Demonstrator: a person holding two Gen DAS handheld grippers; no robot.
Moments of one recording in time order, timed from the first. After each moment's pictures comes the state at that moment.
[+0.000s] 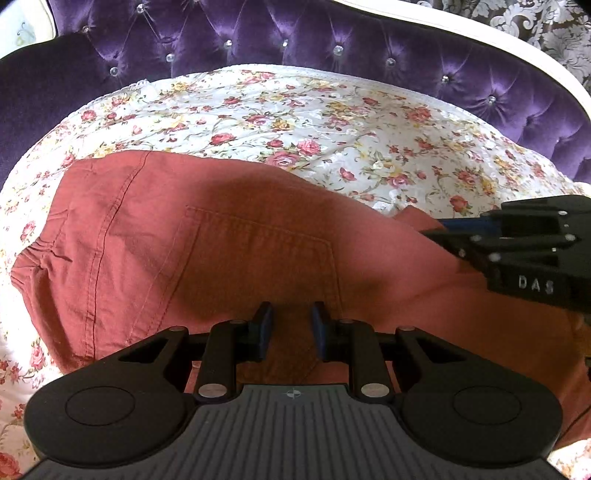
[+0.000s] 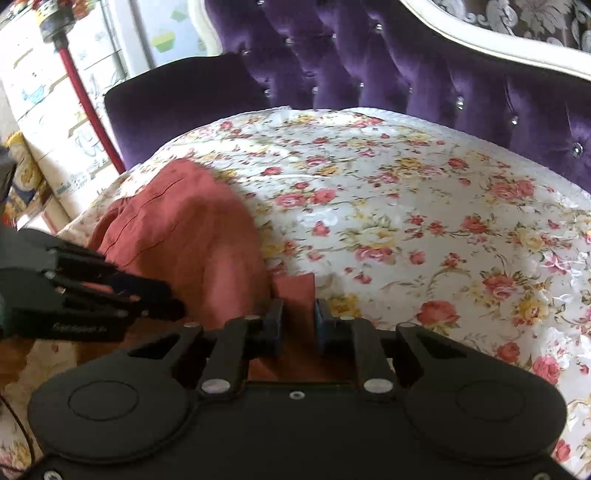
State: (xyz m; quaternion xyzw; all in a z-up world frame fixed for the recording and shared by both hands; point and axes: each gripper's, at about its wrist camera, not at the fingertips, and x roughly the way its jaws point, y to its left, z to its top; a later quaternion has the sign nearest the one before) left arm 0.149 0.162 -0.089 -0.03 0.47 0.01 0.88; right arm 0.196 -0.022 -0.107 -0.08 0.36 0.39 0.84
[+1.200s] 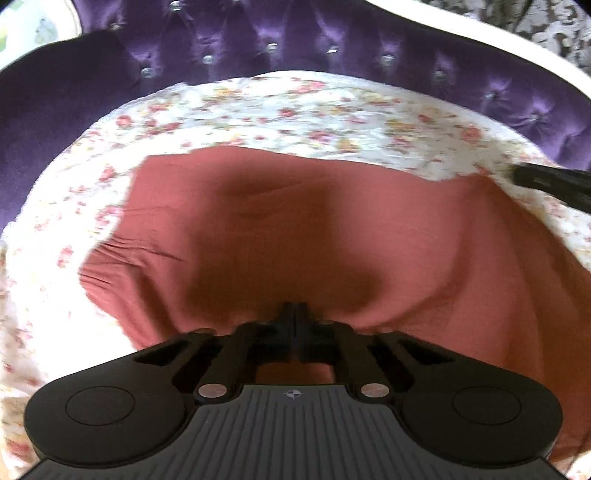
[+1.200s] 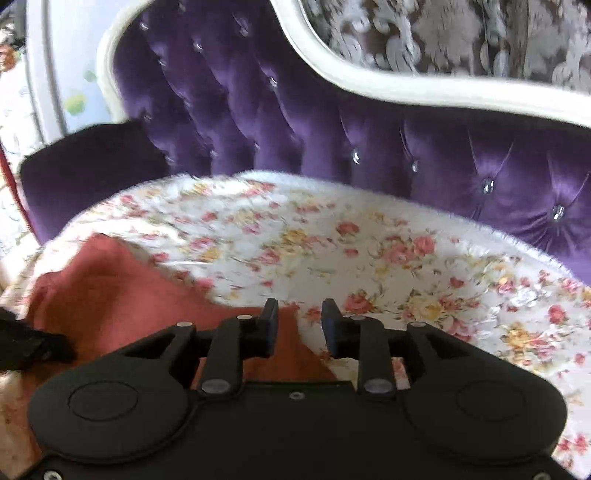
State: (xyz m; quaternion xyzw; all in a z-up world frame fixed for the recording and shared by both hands) left arm 0.177 0.217 -0.080 -0.01 0.47 0.06 0.88; right arm 0.235 -0.056 -0.077 -0.03 0.30 0.29 0.91
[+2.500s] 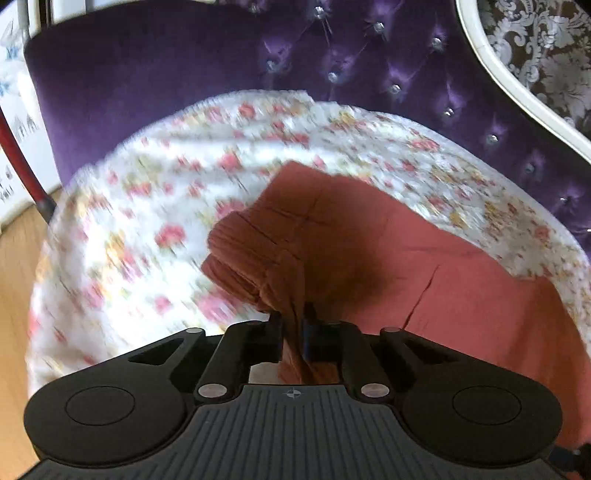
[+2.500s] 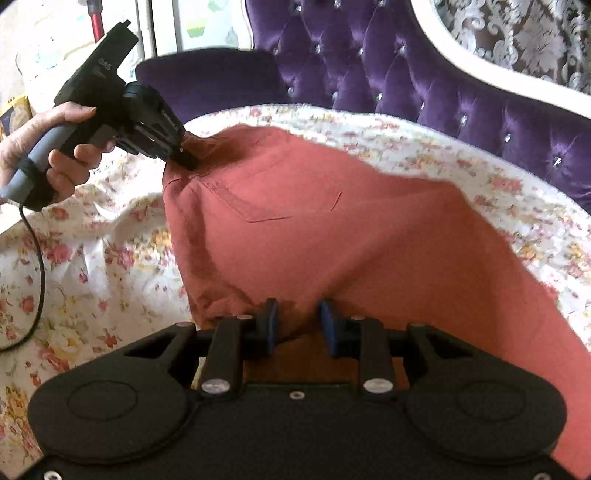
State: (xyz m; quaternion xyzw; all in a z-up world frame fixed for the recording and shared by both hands) left arm 0.164 0.305 -0.055 -0.14 0.43 0.16 0.88; right arm 0.085 -0.013 -0.109 -0.11 0.31 0.35 0.88
